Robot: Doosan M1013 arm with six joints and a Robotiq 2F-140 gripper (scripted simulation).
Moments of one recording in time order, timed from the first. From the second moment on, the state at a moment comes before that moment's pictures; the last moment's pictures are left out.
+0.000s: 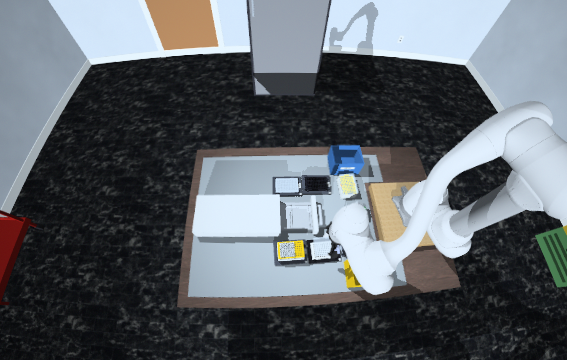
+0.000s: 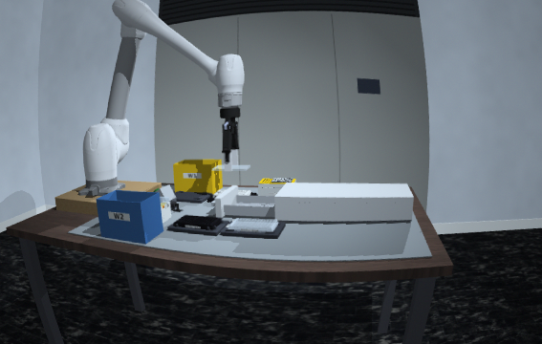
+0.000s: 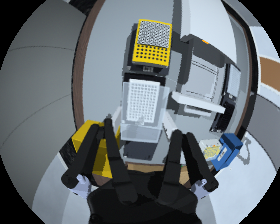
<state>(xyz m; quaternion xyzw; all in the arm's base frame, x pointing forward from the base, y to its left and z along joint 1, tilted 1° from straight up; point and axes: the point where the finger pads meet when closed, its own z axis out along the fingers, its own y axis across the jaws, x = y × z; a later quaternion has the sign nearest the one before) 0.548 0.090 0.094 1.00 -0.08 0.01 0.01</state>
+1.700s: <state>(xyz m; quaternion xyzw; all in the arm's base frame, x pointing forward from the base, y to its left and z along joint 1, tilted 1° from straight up) 0.549 0.089 0.034 1.00 -0.08 0.01 0.01</state>
